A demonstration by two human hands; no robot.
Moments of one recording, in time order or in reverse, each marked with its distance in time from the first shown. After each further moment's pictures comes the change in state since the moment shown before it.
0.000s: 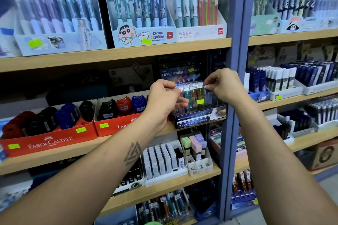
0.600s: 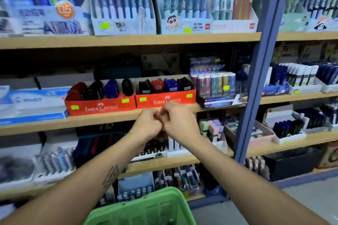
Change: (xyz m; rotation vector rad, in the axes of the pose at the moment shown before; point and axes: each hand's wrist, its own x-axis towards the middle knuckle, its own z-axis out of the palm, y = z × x) left_hand -0.091 -0.044 -0.132 0.448 0.016 -0.170; right_hand -0.149 -0.160 0.111 0.030 -0.162 -0.222
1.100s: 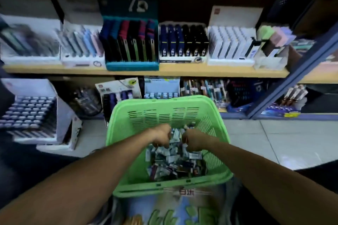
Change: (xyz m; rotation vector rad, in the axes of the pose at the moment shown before) left_hand -0.091 -0.335 0.036 0.669 -0.757 -0.455; right_hand -0.240 0.061 0.241 -0.218 -1.371 0.049
